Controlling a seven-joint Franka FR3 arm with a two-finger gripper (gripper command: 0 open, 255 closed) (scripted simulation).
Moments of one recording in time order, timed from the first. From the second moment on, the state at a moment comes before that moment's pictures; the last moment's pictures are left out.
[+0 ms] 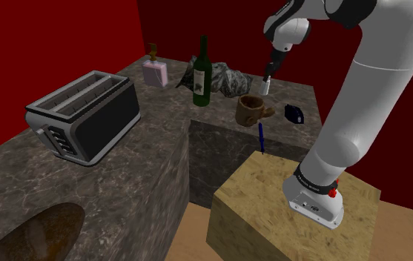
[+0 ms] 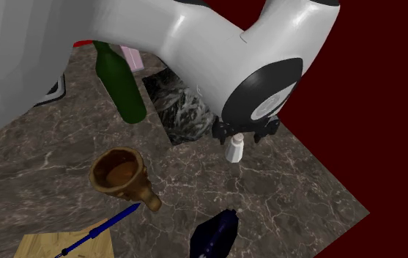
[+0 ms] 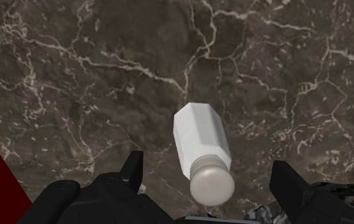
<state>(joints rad) -0.05 0.16 -0.75 -2.10 0.25 2.23 -0.98</state>
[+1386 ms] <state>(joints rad) -0.06 0.19 -0.74 -2.11 0.28 2.26 -1.00</state>
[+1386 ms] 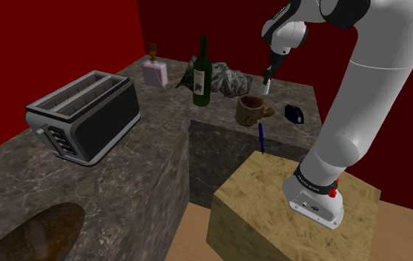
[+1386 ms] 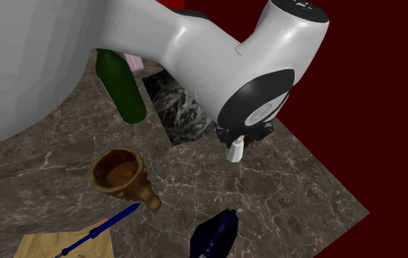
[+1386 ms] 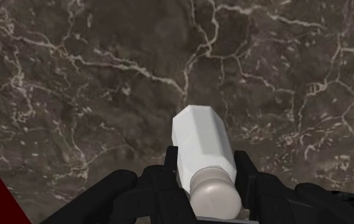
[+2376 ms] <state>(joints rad) -0.03 0.07 -0.76 -2.02 0.16 2.10 -0.91</state>
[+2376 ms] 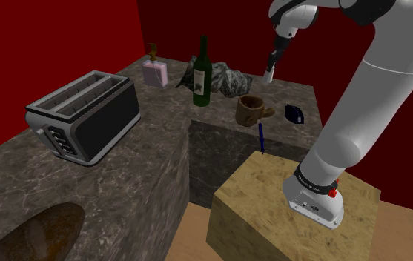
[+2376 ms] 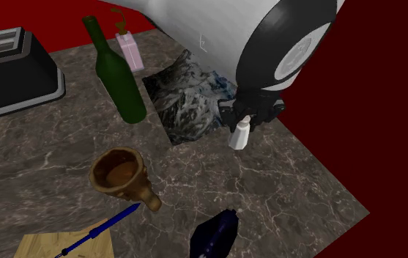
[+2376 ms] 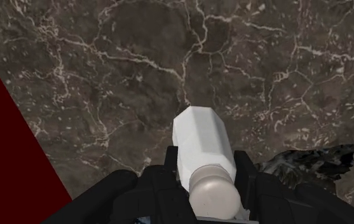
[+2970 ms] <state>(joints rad) -0.03 0.02 -0.76 -1.94 0.12 1.99 -0.87</state>
